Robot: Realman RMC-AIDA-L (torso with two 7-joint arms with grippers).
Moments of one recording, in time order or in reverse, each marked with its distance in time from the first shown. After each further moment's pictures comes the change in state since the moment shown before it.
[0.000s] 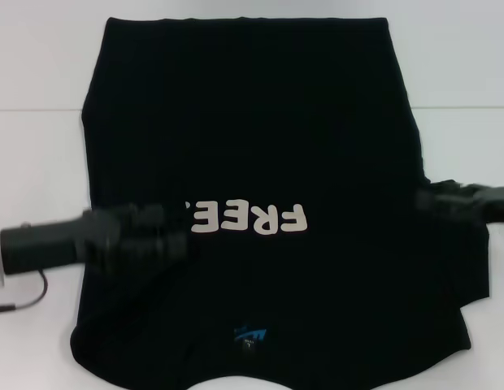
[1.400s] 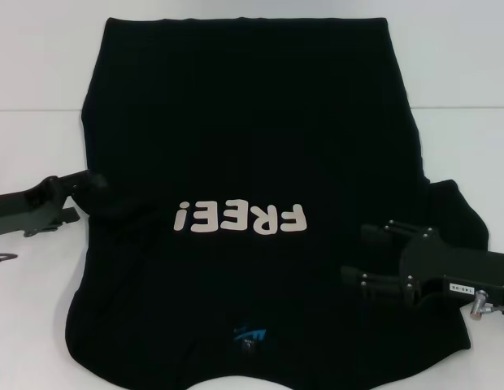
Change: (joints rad) left arm -0.066 0.037 -0.107 -0.078 0.204 -0.538 -0.827; right arm -0.007 0.041 -0.054 0.222 0.063 -0.079 -0.658
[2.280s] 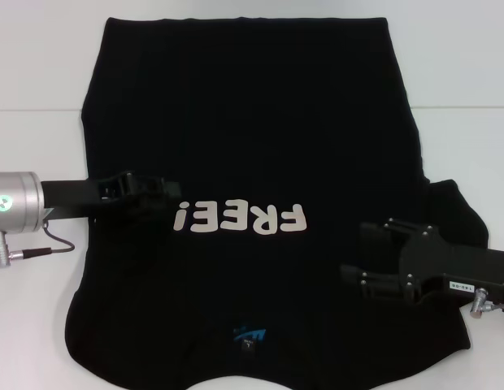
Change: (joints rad) left arm -0.085 -0.045 0.079 0.070 0.009 0.232 0.053; right arm 0.003 0.000 -0.005 -0.008 0.000 -0.003 0.000
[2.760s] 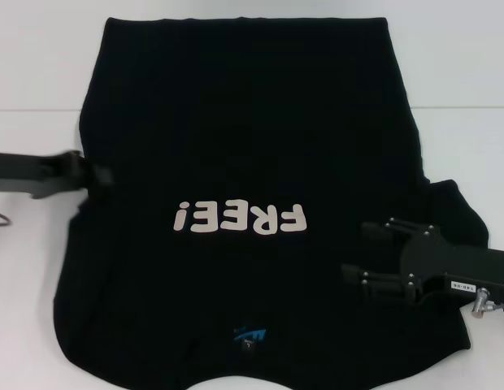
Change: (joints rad) left arm -0.010 0.039 -0.047 0.208 0.192 0.066 -0.095; right arm -0.002 0.000 0.004 -0.004 0.000 -0.006 0.000
